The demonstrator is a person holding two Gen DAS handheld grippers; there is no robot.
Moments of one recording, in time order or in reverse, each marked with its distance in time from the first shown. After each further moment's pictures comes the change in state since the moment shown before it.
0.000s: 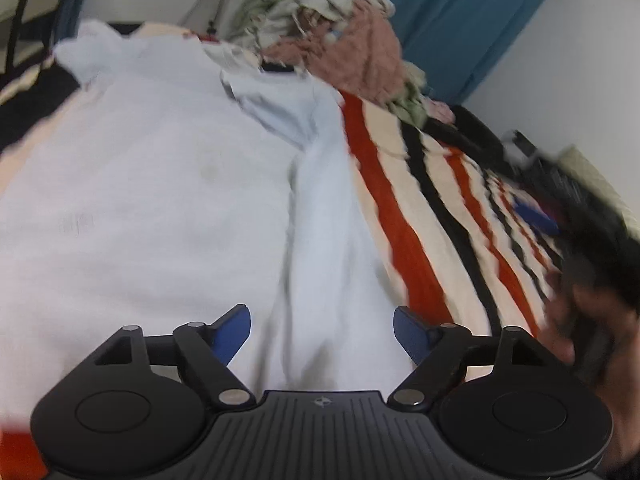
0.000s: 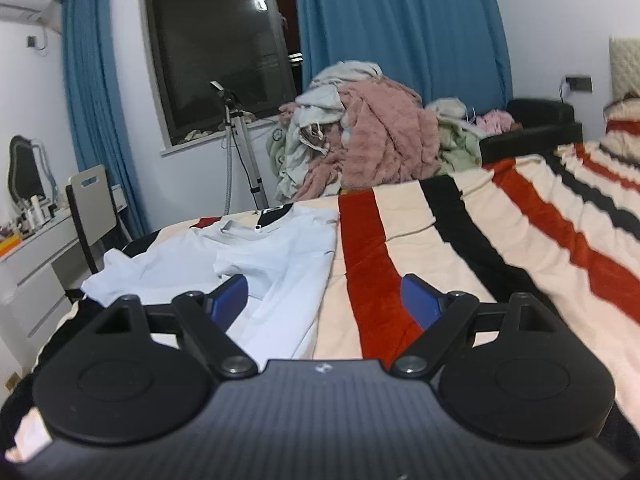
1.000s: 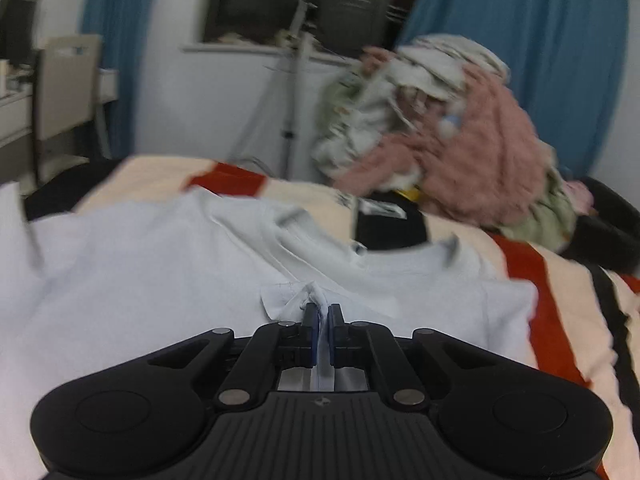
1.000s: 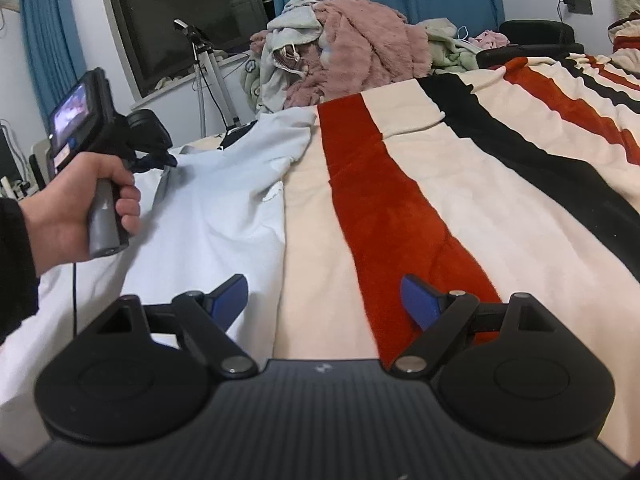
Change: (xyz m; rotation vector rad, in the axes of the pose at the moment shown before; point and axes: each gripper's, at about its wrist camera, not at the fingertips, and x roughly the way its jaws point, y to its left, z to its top) left arm 0.306 0.034 0.257 0.059 -0.237 0.358; right arm 0.127 -0.013 -0.069 0.030 0.159 -0.035
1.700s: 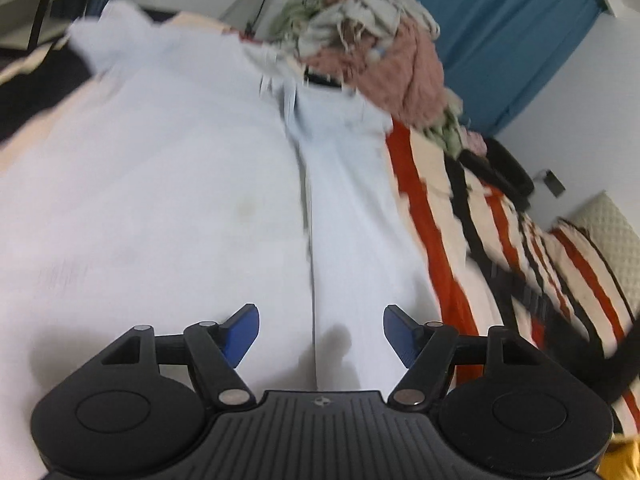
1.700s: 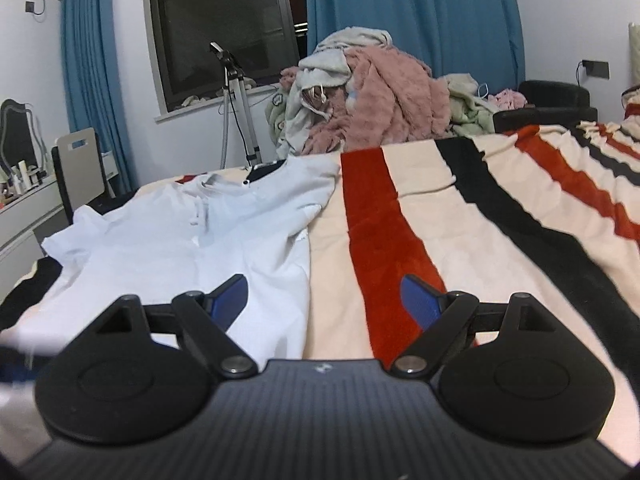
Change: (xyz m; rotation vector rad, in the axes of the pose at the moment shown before) left arm -0.306 0.084 -0.207 -0.173 0.281 -0.340; right arm -0.057 0.014 0.017 -0.109 -0.119 0.024
